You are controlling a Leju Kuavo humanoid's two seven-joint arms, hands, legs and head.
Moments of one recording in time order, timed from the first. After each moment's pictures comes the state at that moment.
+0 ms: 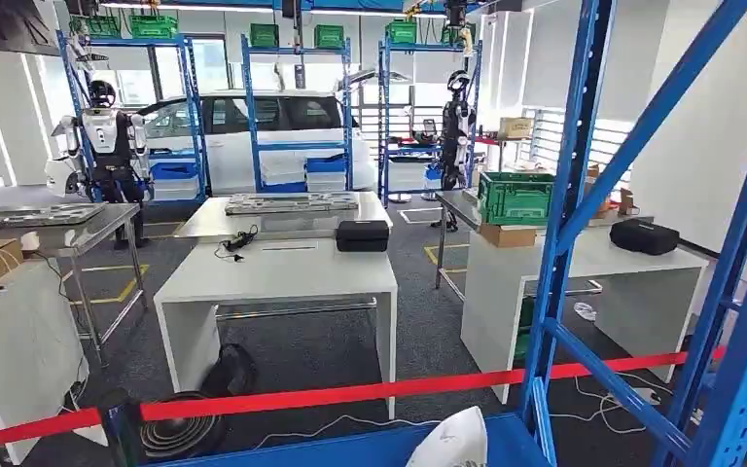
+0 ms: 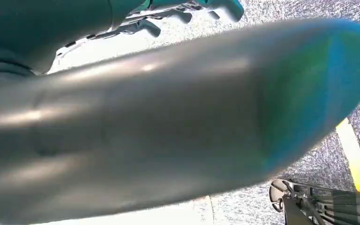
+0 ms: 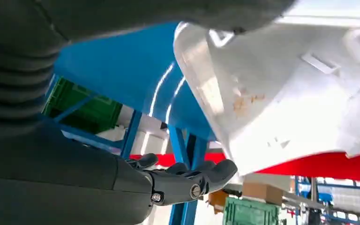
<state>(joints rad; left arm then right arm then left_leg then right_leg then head) -0.11 -0.11 0.72 -0.17 -0.92 0.08 0.00 -0.52 -0.16 0.65 -0.74 1.10 -0.04 0.21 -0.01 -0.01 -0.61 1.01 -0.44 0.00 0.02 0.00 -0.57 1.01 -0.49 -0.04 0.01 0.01</state>
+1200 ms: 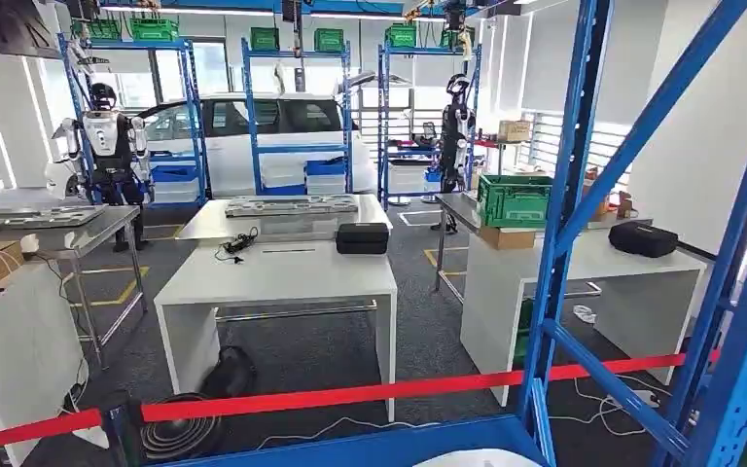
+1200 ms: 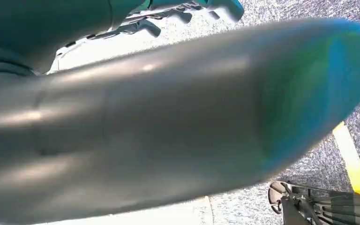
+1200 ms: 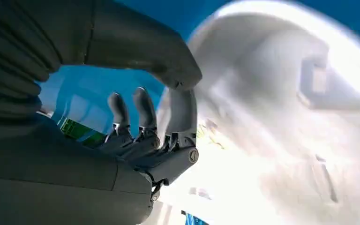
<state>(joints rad) -0.12 -0.11 0.72 -0.17 -0.94 0.07 0.02 -0.52 -0.11 0.63 -0.58 1.07 -0.06 0.21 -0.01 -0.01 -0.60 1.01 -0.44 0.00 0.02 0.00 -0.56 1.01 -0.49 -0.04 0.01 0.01</state>
